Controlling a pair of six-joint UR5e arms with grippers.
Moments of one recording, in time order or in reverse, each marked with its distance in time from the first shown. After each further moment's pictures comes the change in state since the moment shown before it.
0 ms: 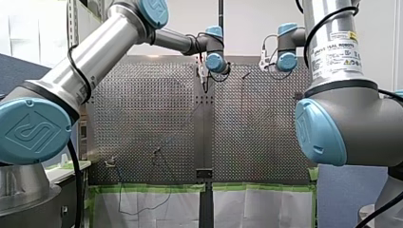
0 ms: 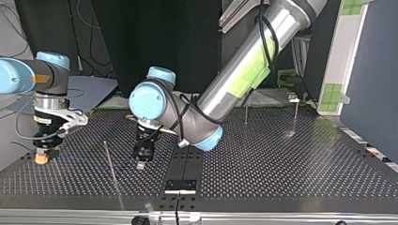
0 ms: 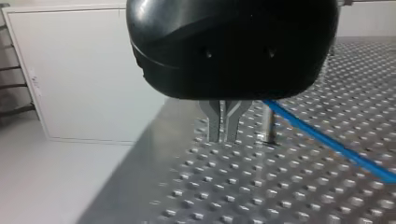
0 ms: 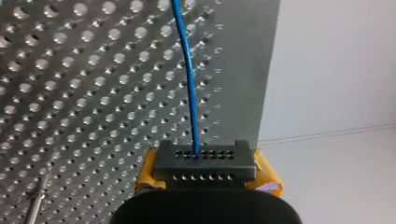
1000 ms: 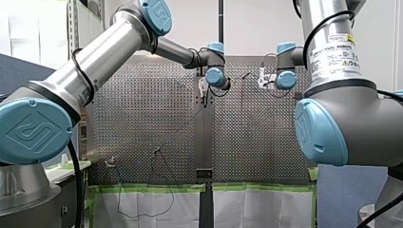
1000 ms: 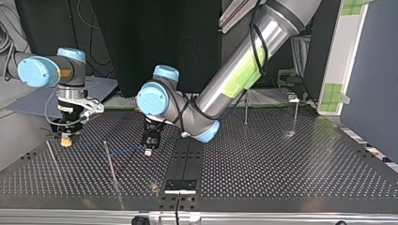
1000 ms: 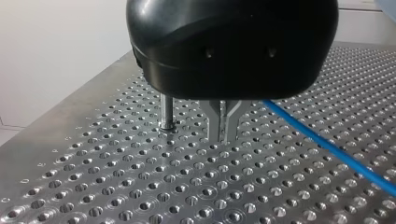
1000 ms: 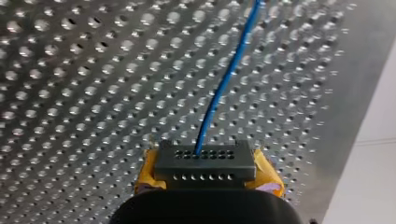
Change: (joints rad) left arm 0.006 -0.045 -0.077 0.029 0.009 -0.011; right arm 0.008 0.057 0.126 -0.102 -0.010 0.002
